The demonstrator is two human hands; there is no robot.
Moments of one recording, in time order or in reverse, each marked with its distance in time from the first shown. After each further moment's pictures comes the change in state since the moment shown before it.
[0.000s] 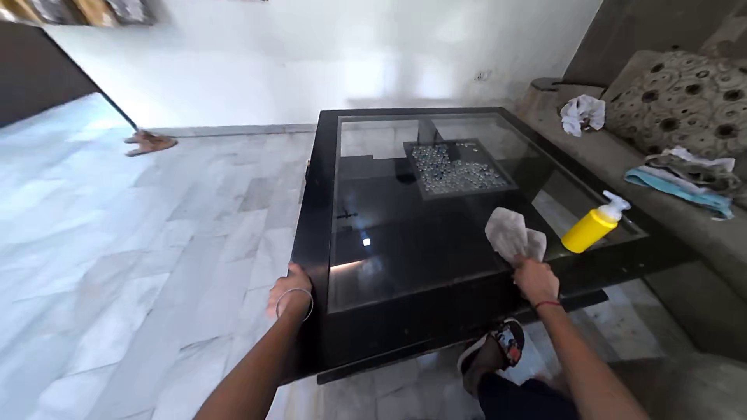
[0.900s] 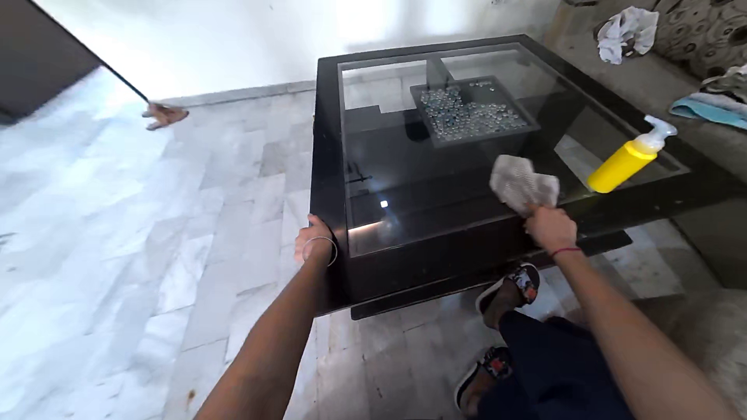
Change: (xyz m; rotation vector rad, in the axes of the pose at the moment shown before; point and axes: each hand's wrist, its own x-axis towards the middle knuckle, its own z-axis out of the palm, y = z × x) left_hand -0.002 0.000 -0.001 -0.067 0.033 0.028; right_hand -0.016 0.002 0.013 0.010 0.046 -0.181
